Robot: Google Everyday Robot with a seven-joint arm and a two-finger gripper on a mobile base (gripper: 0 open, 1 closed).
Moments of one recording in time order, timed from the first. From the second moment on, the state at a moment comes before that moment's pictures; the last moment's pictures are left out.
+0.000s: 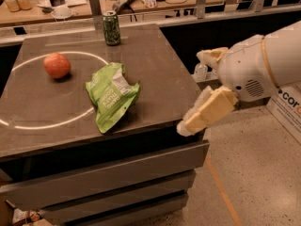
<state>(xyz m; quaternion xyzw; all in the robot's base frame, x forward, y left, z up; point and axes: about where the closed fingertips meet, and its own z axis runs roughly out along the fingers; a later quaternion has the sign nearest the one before) 0.444 -0.082 0.964 -0.55 0.72 0.17 0.39</state>
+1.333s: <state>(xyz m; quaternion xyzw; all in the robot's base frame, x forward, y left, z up) 0.490 -0.001 0.951 -0.49 0.72 0.22 0.43</state>
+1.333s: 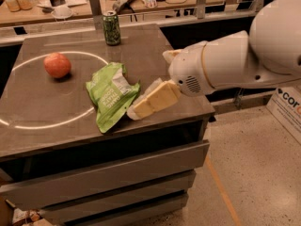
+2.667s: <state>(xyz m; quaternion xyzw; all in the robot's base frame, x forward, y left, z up) 0.550 0.081 0.865 -0.48 0.72 0.27 0.42</state>
